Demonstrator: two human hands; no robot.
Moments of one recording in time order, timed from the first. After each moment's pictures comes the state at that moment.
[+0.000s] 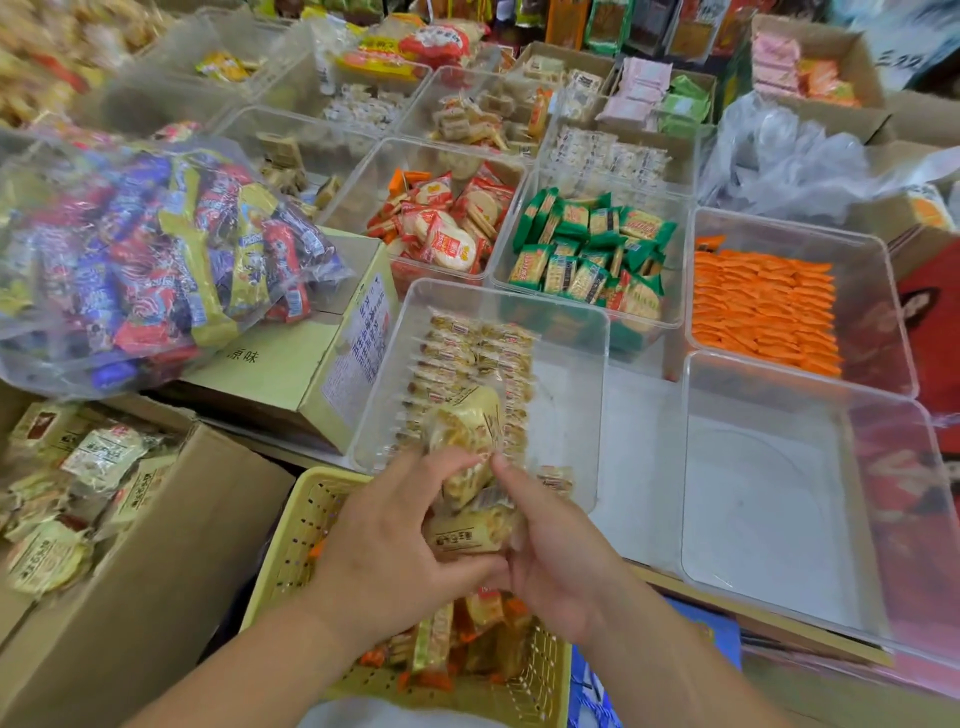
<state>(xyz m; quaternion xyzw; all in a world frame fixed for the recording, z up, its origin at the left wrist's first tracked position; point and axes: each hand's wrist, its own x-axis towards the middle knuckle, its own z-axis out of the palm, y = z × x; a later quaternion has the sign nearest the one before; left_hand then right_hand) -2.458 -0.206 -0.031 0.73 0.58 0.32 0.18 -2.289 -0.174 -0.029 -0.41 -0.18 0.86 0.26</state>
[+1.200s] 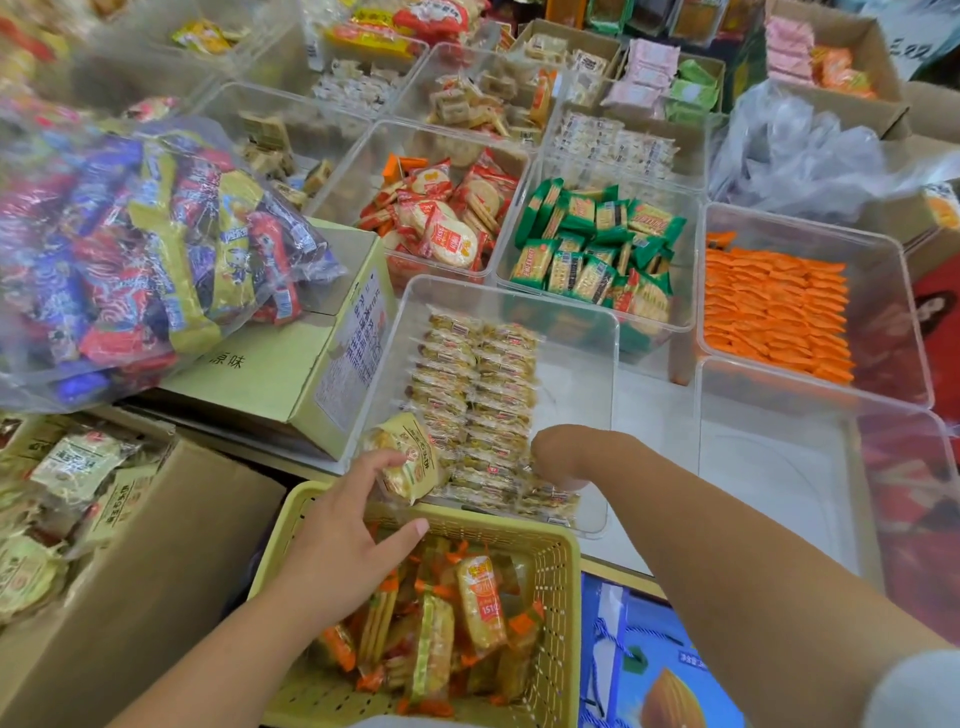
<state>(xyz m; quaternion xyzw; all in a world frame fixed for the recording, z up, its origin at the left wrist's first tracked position) -2.518 -0.185 -0.105 0.57 0.70 0.22 0.37 -2.268 -0.019 -0.132 -0.36 -0.81 0.17 -0.43</state>
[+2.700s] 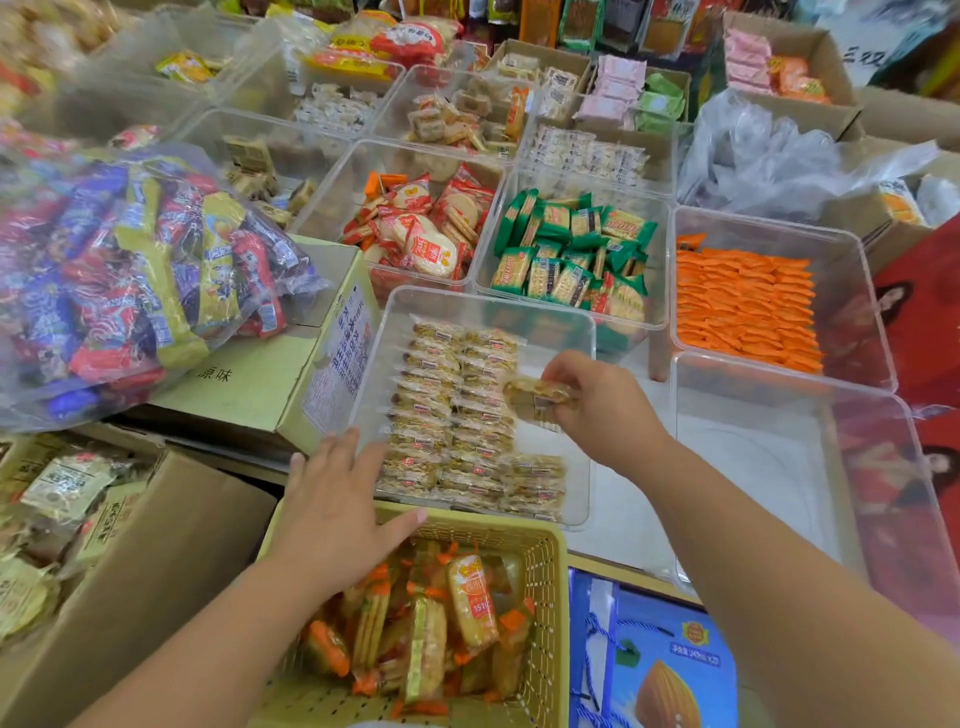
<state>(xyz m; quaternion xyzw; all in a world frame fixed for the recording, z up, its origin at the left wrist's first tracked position) -2.512 -0.154 -0.096 0.69 0.70 -0.05 0.17 -2.228 -0.043 -0.057 -0.62 -0.73 0.26 0.14</state>
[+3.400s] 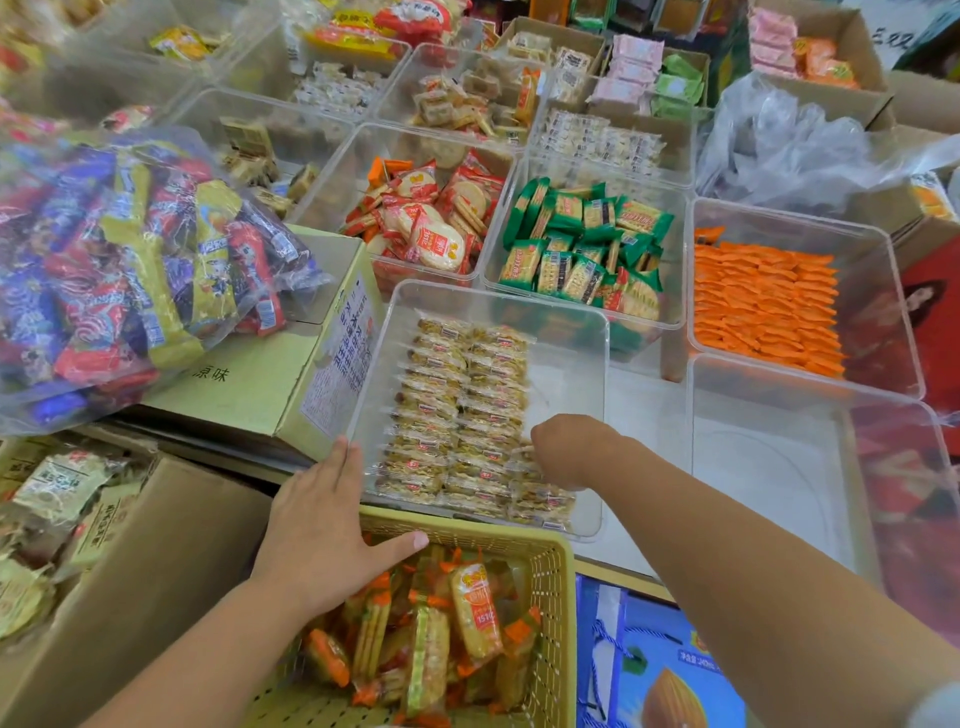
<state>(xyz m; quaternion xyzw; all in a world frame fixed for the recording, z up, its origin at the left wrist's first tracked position) -2.532 -0.158 -0.124 0.68 0.71 -0.08 0.16 -2.260 -0.023 -0.114 -0.45 -0.81 0.15 -0.35</state>
